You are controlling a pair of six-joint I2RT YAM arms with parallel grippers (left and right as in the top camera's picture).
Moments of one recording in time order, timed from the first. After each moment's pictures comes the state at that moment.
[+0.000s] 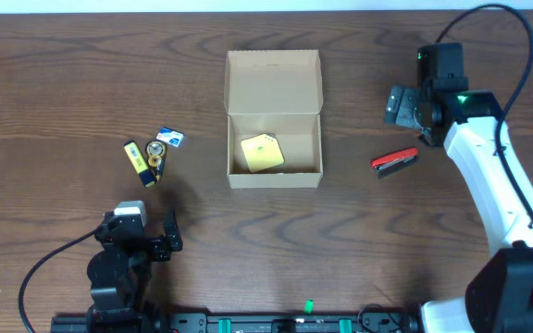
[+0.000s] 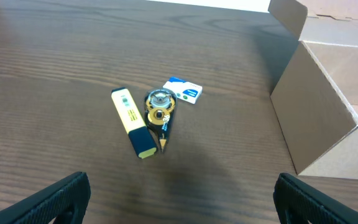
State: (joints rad) left arm 0.05 0.01 0.15 -0.53 0.07 -0.07; right arm 0.08 1.62 1.32 -0.83 0.26 0.39
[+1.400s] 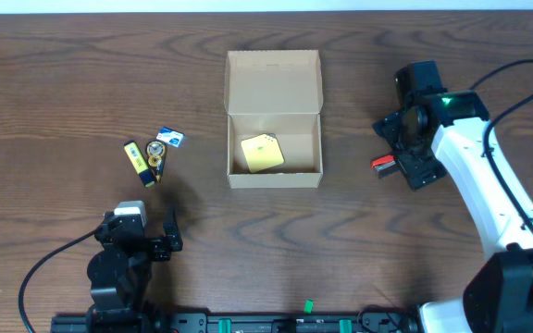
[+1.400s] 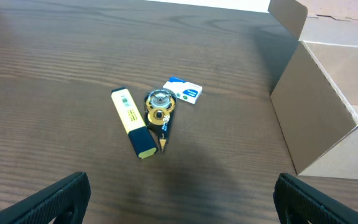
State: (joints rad) left arm 0.05 0.01 0.15 -0.53 0.07 -0.07; right arm 0.15 1.62 1.32 -1.12 0.12 1.29
